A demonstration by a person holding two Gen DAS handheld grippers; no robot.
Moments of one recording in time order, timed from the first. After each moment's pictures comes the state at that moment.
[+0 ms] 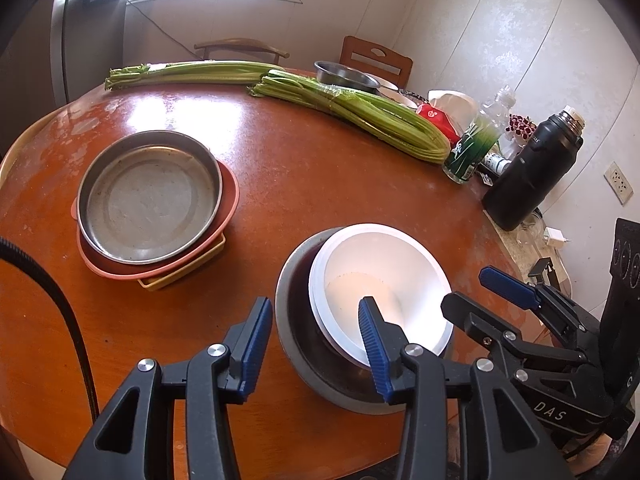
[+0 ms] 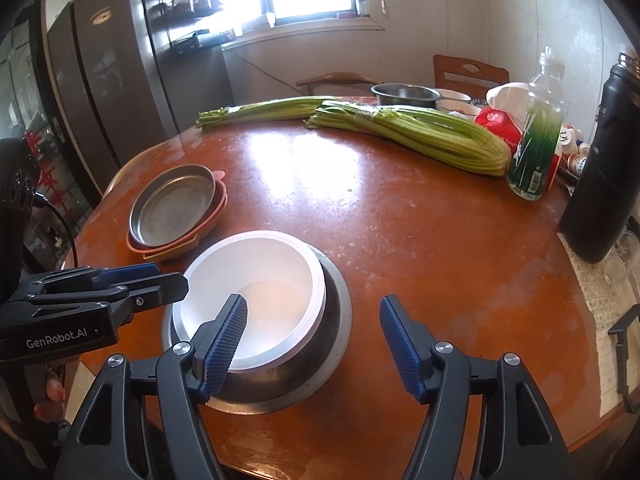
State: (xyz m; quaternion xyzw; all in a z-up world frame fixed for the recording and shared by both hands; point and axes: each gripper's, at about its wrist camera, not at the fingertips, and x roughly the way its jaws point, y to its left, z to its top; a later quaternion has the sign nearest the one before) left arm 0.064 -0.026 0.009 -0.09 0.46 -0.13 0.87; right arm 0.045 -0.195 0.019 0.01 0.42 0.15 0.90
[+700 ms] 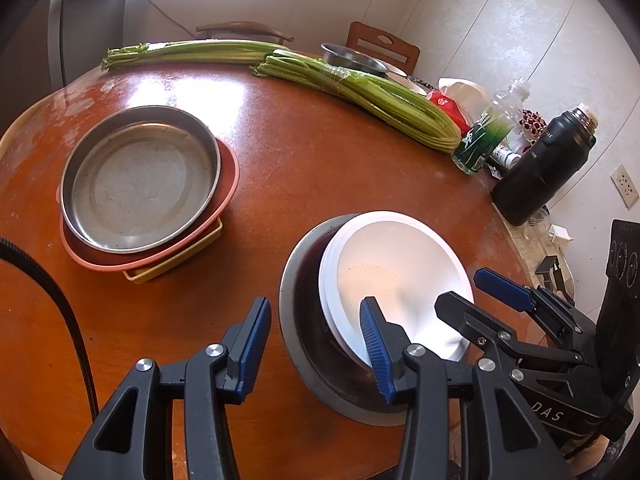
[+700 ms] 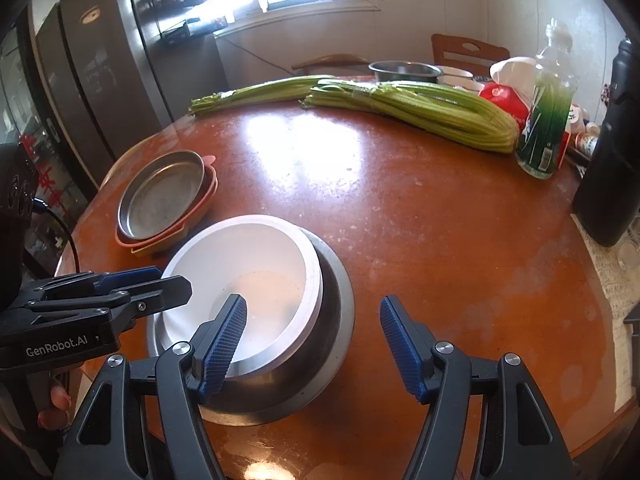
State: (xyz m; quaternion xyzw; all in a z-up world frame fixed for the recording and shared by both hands) left arm 0.078 -0.026 -0.011 -0.10 0.48 -0.13 0.86; right arm 0.061 -0.193 -0.002 0.02 0.45 0.14 0.88
